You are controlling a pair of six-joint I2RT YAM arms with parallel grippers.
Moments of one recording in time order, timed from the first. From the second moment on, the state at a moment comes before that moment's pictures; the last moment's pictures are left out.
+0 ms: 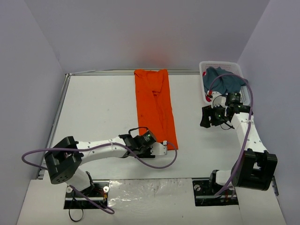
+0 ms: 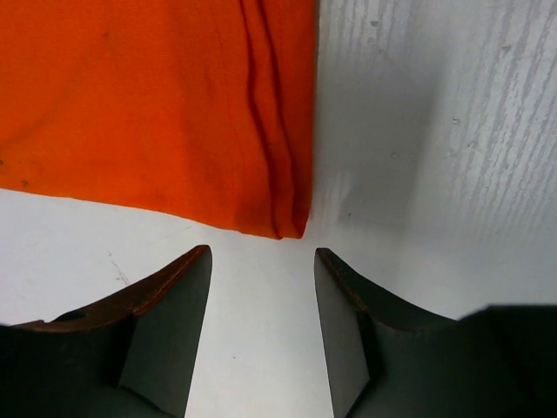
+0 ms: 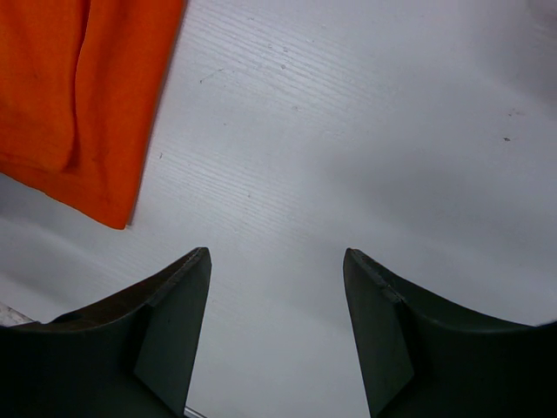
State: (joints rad) left arm -1.08 1.51 0.90 -0.46 -0.15 0.58; right arm -0.16 1.32 1.00 -0.78 -0.48 -0.39
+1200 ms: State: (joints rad) left arm -1.08 1.65 0.93 -0.41 -0.14 0.55; right arm -0.16 1.32 1.00 -0.76 -0.47 -0.39
